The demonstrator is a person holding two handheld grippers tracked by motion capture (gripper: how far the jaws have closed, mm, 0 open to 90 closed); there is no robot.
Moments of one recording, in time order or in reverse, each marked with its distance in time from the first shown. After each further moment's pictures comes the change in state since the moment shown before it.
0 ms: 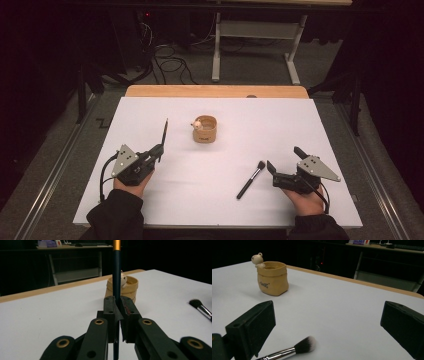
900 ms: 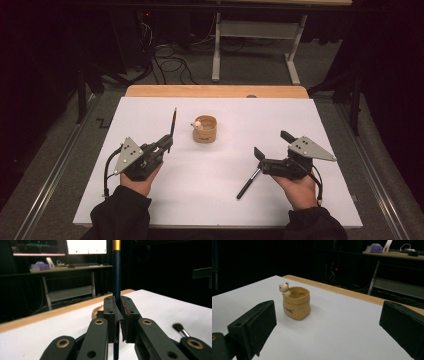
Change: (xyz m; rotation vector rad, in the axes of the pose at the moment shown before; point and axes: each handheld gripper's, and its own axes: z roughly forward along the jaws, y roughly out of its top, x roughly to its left) left arm -0.028 0.046 0.009 -0.121 -0.061 0.044; right arm 0.024 0.070 0.012 -0.024 0.126 0.013
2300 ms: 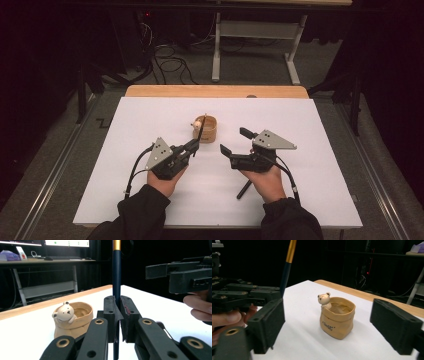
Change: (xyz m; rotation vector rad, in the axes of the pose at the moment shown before) left arm -0.030 -0.030 0.048 0.050 -0.111 -0.050; right arm 0.044 0.001 0.060 -0.024 0.233 0.025
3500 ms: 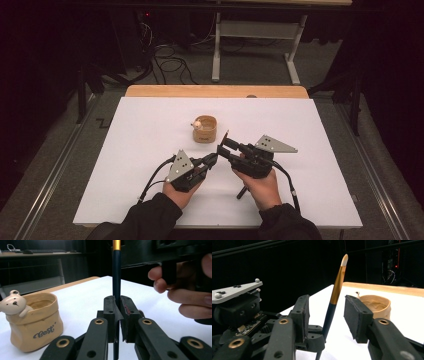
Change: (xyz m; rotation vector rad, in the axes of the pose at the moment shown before) left arm -0.039 -0.017 0.019 0.042 -0.094 0.039; right arm 0.008 -0.011 -0.001 -0.046 0.168 0.204
